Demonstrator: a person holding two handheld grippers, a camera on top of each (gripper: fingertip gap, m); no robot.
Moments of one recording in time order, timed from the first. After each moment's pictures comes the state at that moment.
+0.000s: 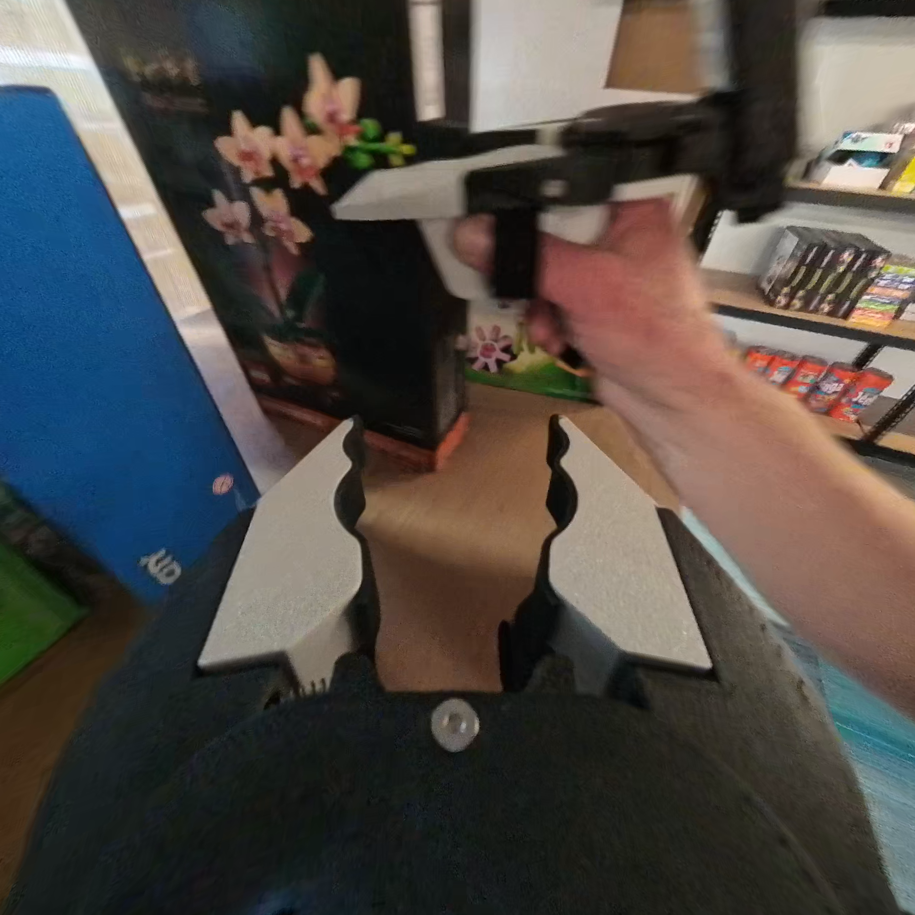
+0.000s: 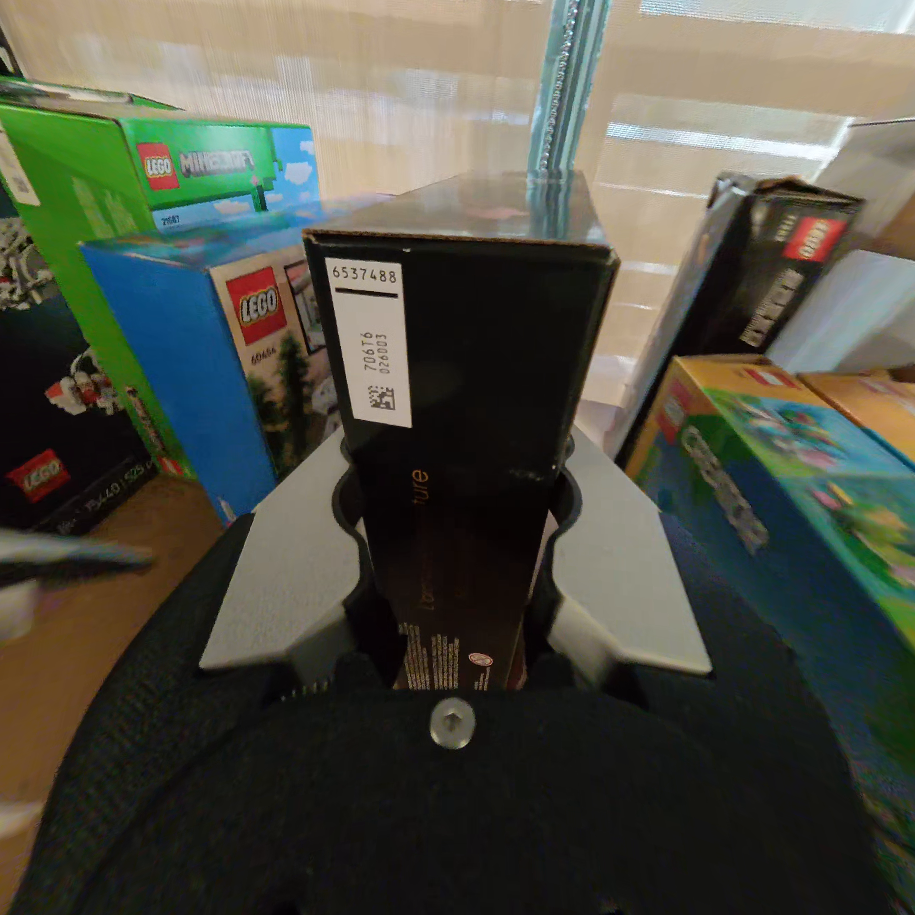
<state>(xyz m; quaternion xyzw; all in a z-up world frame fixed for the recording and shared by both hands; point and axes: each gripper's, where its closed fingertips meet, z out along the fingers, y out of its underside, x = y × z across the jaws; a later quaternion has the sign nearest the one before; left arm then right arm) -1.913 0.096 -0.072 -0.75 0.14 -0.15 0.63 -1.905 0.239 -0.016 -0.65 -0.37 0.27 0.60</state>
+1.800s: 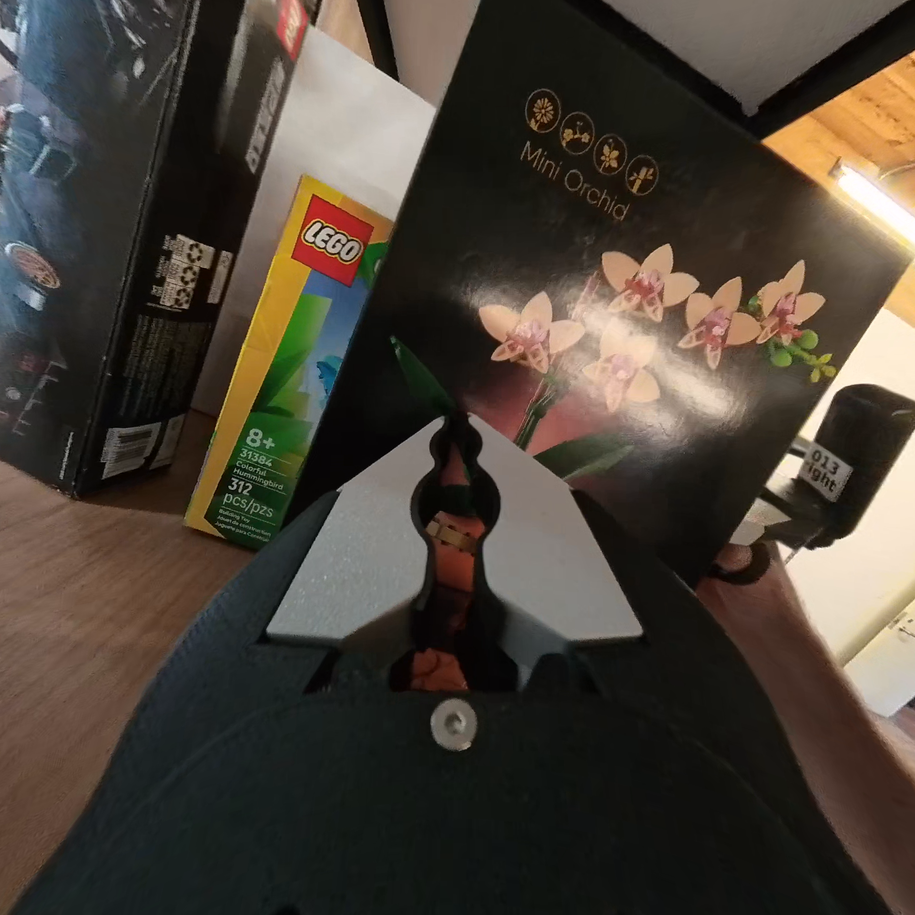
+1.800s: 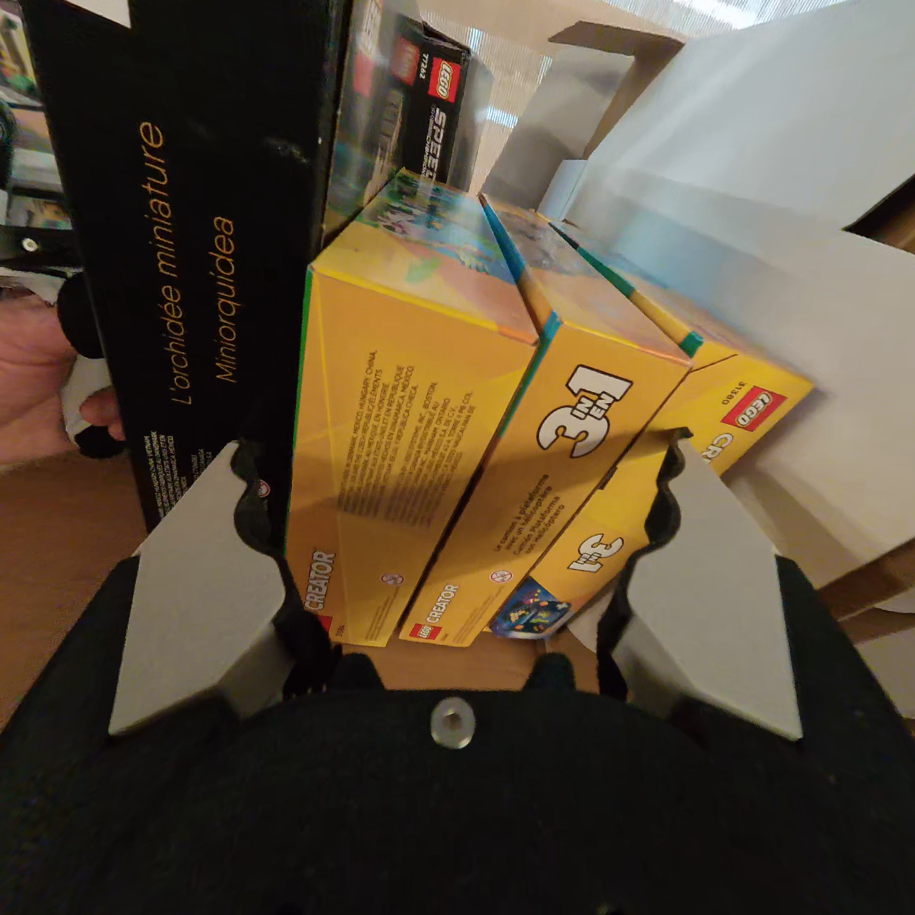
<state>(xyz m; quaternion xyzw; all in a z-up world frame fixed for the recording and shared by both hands) -1.845 0.308 -0.068 -0.61 0.08 -0.45 0.64 -1.682 0.301 -0.062 -0.67 -0.35 0.15 0.64</state>
